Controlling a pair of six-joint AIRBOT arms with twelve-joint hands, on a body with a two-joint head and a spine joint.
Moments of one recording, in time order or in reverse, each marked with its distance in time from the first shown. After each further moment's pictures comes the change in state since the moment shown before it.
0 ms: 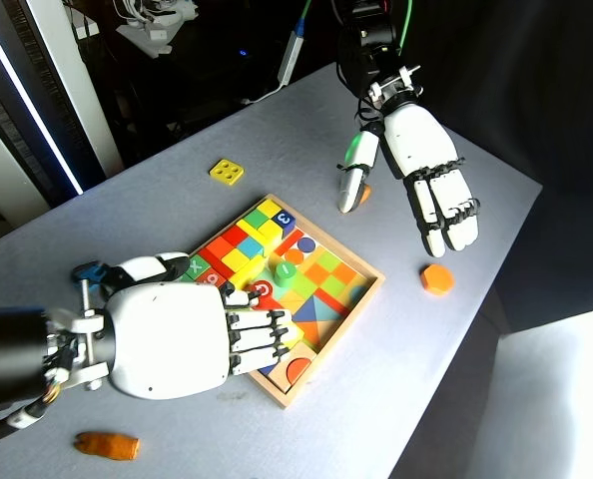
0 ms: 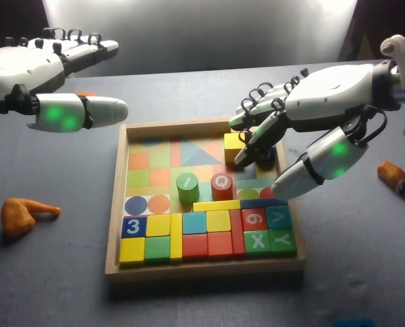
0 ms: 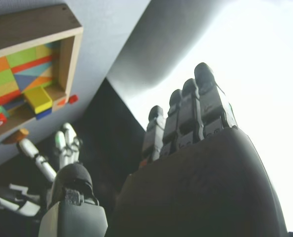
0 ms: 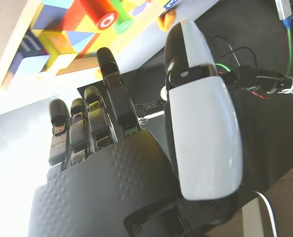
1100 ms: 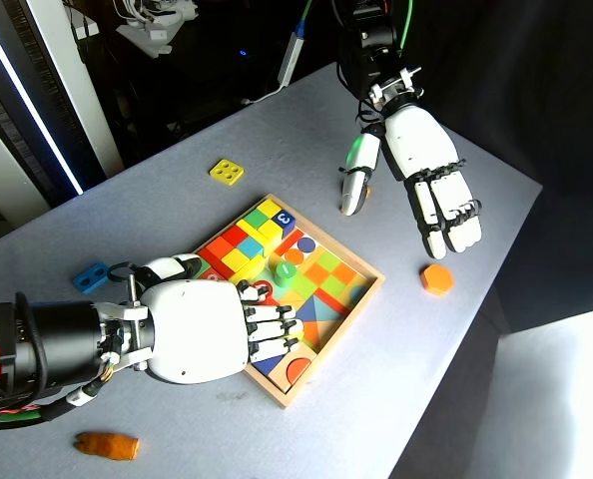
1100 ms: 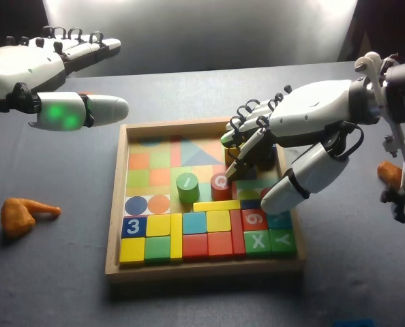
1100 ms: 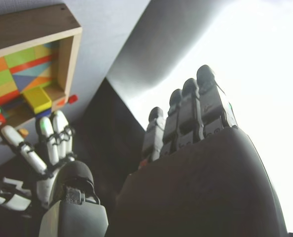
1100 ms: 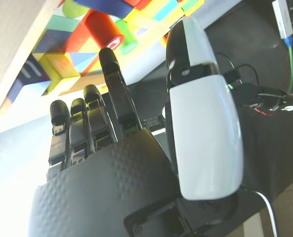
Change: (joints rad) left arm -0.003 -0.007 0.009 0.000 0.002 0.000; right arm -0.025 -0.067 0.046 -0.040 -0.014 0.006
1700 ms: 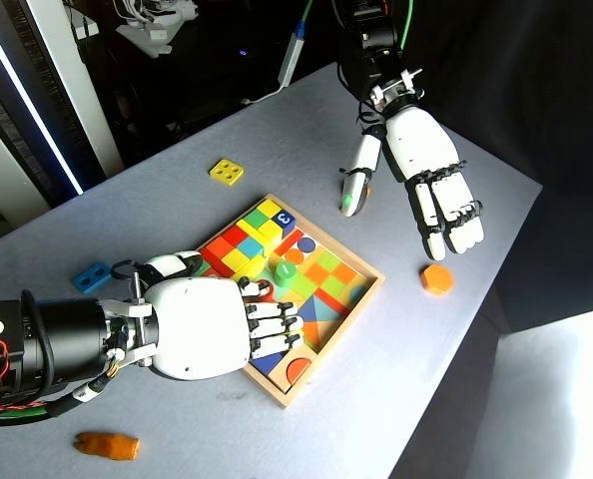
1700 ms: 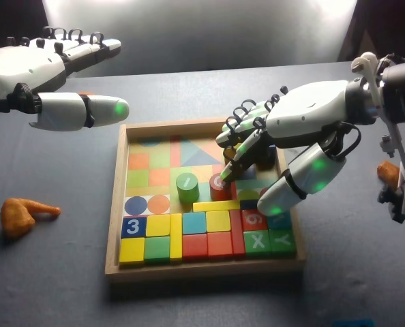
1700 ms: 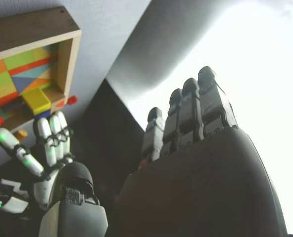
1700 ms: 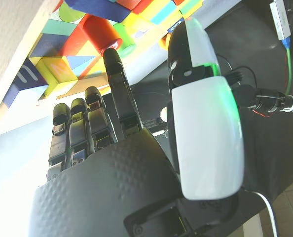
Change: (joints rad) left arm 0.000 -0.004 0.007 -0.002 0.004 0.000; right arm 0.008 -0.006 0.001 -0.004 0.013 0.000
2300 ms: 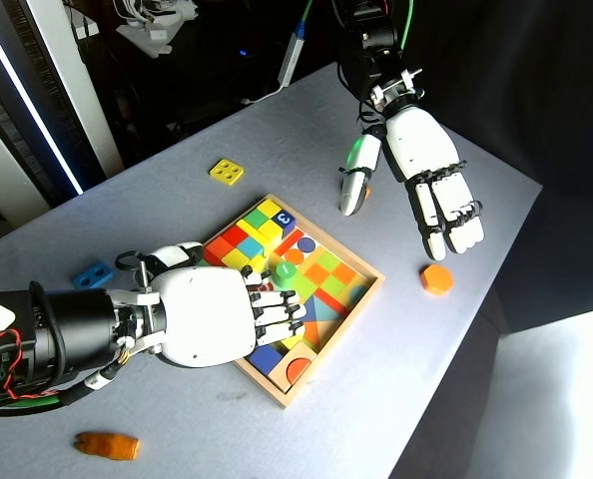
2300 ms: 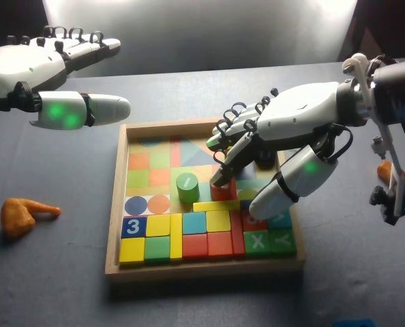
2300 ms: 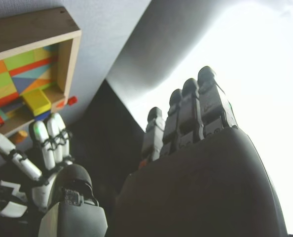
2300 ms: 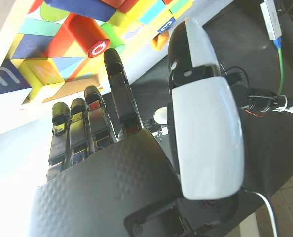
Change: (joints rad) left arm -0.004 0.000 0.000 0.001 0.001 0.000; right arm 0.001 -0.017 0.000 0.001 0.012 0.003
